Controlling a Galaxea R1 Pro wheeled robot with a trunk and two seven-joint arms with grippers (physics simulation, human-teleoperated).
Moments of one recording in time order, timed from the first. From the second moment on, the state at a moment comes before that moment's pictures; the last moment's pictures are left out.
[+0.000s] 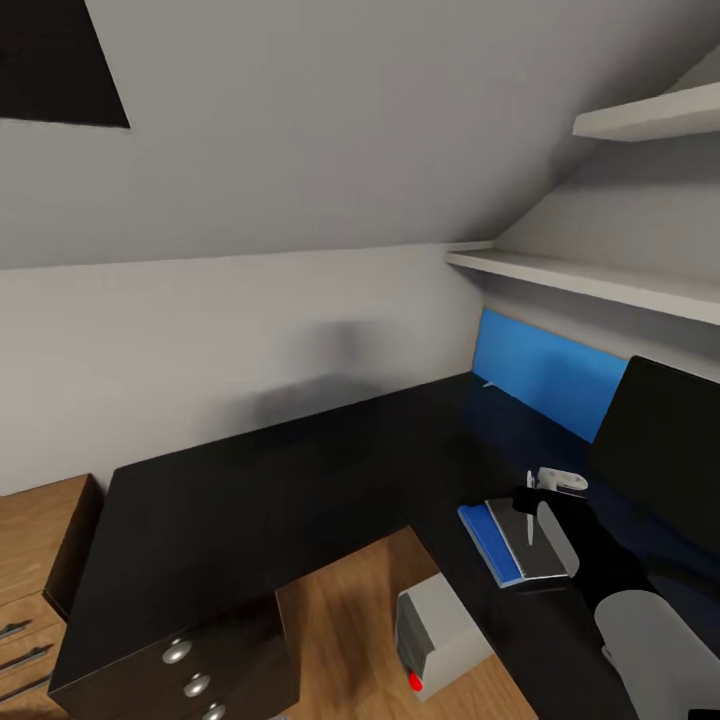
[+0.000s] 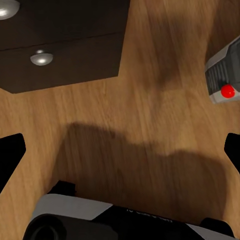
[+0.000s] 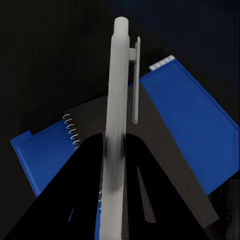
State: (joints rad) left arm -0.01 0.03 -0.56 -0.96 0.69 0.08 0.55; right arm -0.71 -0.18 -0.01 -0.80 -0.28 0.52 -0.24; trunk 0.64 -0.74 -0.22
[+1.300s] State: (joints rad) left arm -0.01 0.03 -0.56 -0.96 0.69 0.02 0.55; right arm -0.71 -0.19 -0.01 -0.77 -0.28 0.47 -0.31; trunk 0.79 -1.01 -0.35
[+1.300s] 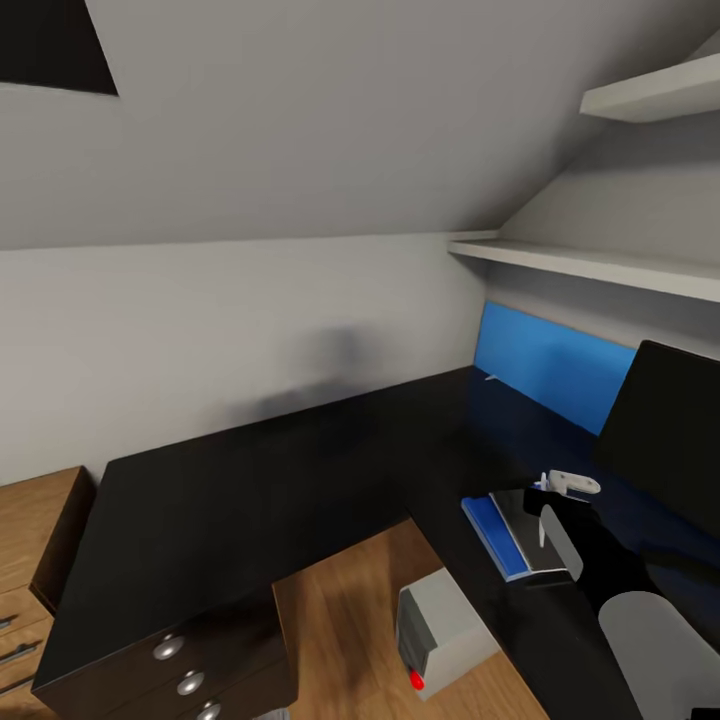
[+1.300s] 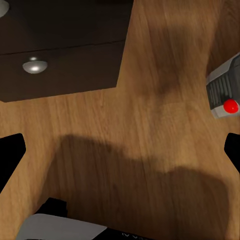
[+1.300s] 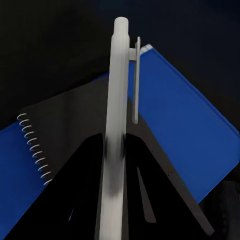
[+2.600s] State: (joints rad) left arm -0.01 0.03 -0.56 -0.96 0.69 0.02 0.55; right arm -0.71 -0.19 -0.01 -0.77 -0.28 0.41 -0.31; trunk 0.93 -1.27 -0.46
